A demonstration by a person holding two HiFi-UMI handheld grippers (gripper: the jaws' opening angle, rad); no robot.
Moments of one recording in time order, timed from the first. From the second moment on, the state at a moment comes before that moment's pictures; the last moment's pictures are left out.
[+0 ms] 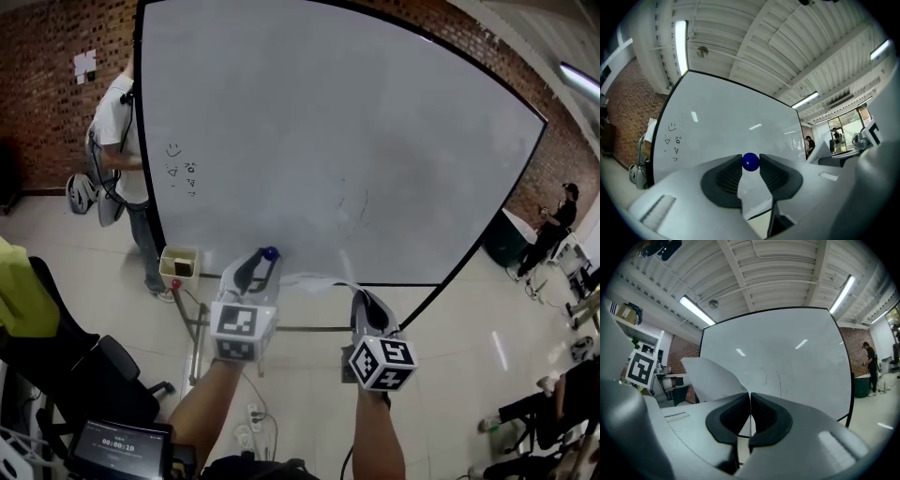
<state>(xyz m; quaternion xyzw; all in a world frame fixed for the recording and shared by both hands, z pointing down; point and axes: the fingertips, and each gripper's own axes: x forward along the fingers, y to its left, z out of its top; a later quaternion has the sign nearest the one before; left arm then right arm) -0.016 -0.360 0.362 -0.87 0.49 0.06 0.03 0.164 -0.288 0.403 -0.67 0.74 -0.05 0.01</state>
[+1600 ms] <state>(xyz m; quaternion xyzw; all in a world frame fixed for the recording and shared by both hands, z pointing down) -0.030 -0.155 0.425 -0.84 0.55 0.02 0.00 0.146 -0.105 0.432 -0.65 0.76 -0.01 -0.01</state>
